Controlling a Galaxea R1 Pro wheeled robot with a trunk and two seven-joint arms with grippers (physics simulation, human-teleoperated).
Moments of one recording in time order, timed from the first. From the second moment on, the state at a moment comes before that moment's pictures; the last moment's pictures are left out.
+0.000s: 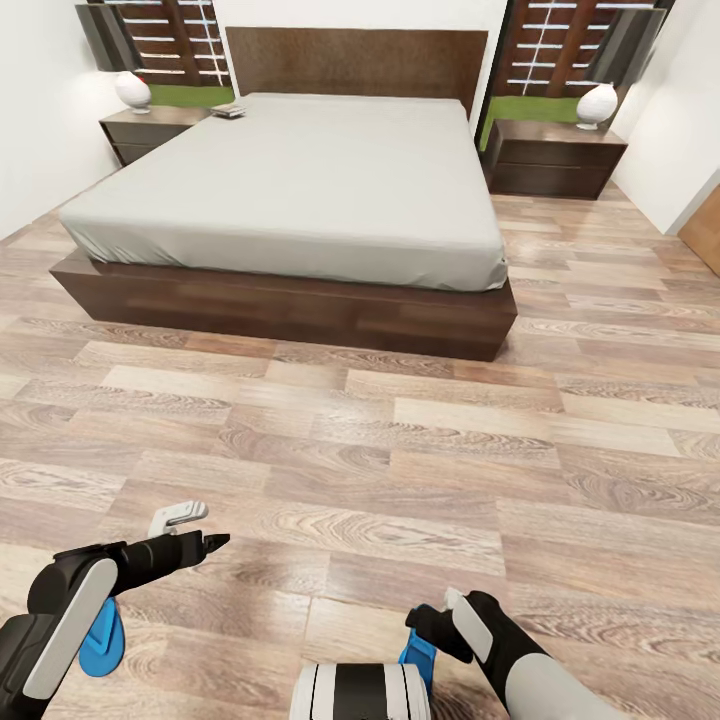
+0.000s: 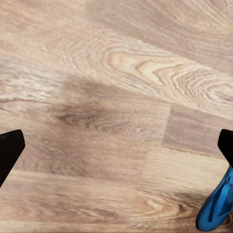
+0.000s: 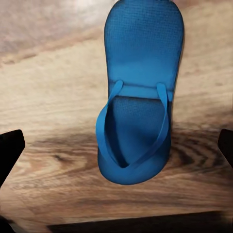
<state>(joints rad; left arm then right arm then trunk) -0.30 0.29 0.04 -1.50 0.58 0.96 -0.03 -0.63 0.12 -0.10 -0.33 -0.38 0.52 -0.12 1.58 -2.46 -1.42</state>
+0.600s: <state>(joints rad) -0.30 0.29 0.03 -1.51 0.58 0.96 -0.03 -0.66 0.12 -0.10 -0.33 -0.38 0.51 -0.12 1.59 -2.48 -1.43</state>
